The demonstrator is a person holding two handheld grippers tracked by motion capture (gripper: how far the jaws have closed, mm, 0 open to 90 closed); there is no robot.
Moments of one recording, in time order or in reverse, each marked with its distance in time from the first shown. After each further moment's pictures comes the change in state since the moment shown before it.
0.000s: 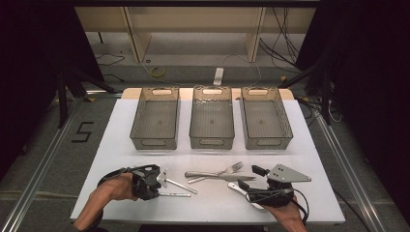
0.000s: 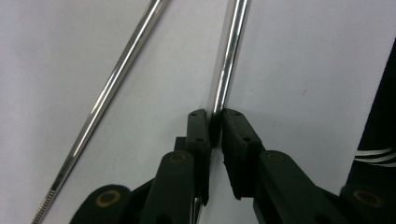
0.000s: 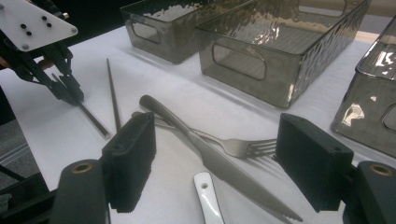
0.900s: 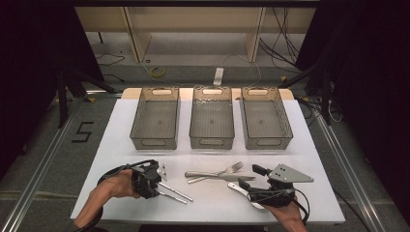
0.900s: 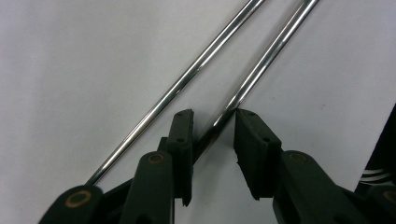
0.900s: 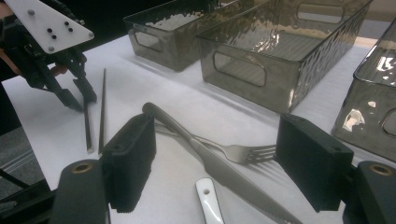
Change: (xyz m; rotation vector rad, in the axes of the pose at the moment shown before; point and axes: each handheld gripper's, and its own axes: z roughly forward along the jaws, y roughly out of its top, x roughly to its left) left arm 0.011 -0.002 0.001 -0.021 -0.014 -0.130; right arm -0.001 0.001 -0.002 -0.027 0.007 0.009
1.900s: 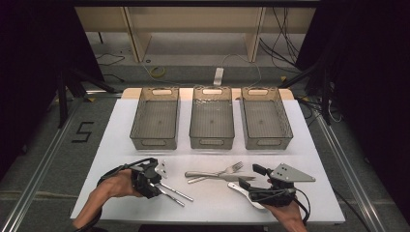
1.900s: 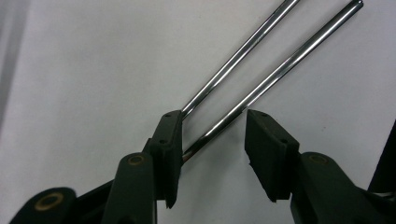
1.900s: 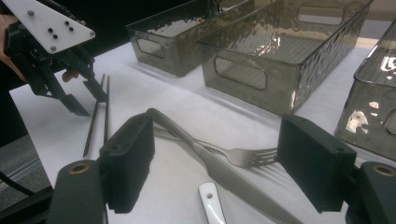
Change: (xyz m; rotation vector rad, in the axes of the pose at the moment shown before) left arm 0.002 0.001 -0.004 -0.069 0.026 0.002; right arm -0.002 0.000 -0.001 -0.022 0.013 0.026
